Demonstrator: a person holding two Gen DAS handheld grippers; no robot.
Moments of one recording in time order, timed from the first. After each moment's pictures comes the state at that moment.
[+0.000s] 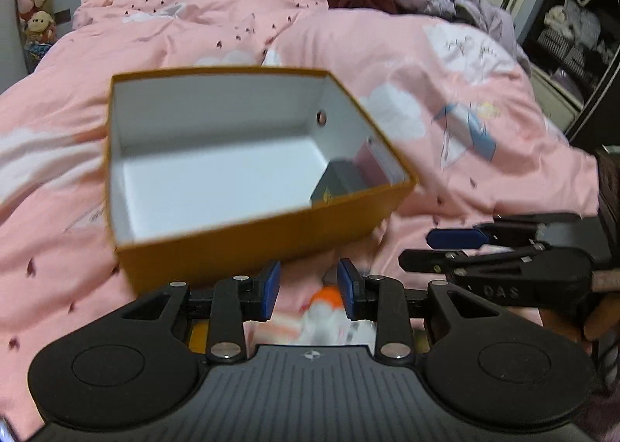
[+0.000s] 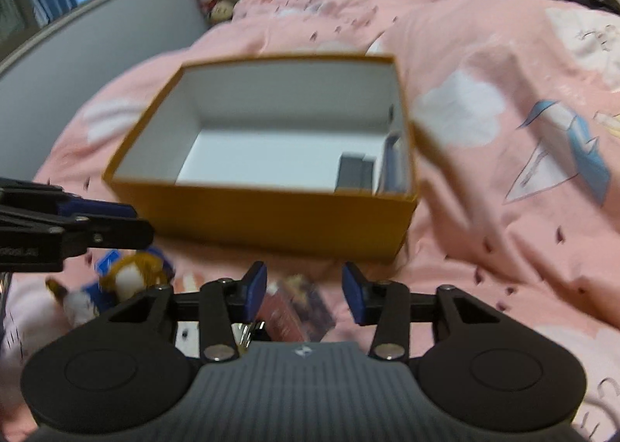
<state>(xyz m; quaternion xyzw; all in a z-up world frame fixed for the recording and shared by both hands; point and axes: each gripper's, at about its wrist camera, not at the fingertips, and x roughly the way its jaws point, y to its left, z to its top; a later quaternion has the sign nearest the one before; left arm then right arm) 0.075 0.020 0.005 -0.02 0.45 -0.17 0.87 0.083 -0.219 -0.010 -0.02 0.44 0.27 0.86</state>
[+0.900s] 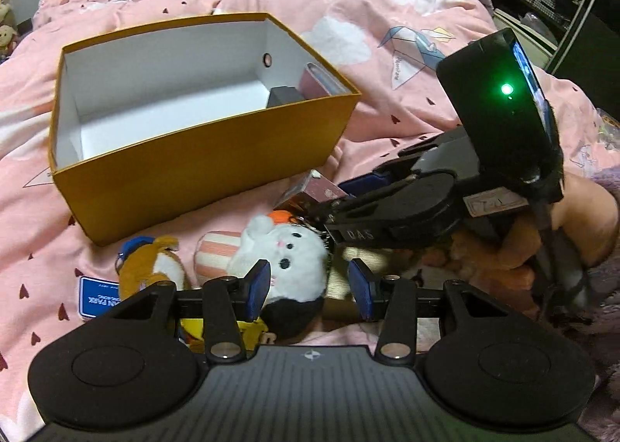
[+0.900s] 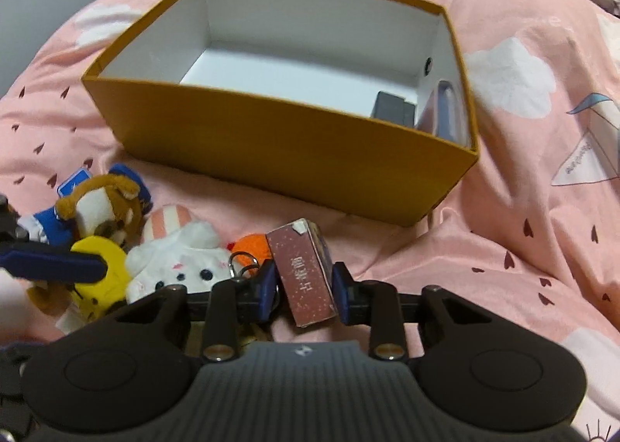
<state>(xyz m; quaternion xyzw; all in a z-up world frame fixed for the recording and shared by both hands) 0.023 -0.017 -0.021 0.04 0.48 -0.22 0.85 0.081 -0.182 -0.051 -0.12 0.47 0.26 0.84</state>
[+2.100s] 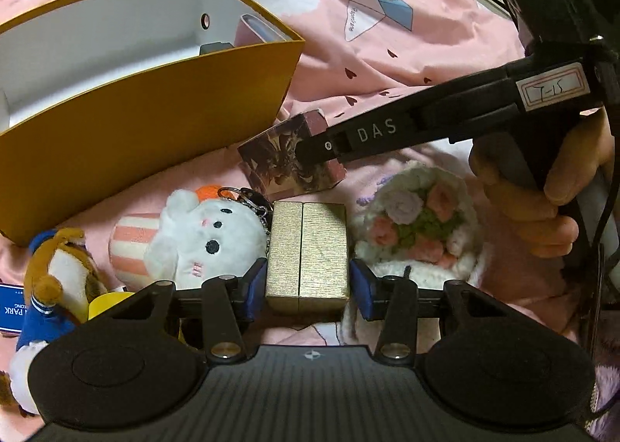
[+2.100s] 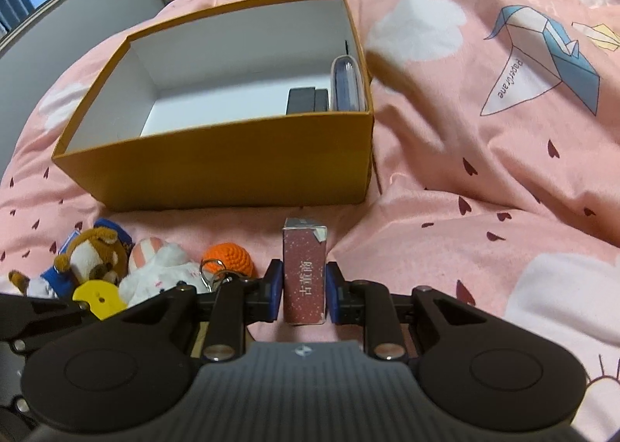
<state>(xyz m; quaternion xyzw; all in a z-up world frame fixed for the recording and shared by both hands) 0.035 -0.063 -0.065 0.05 0.51 -0.27 0.82 0.090 -0.242 -0.048 0.02 0.49 0.21 0.85</state>
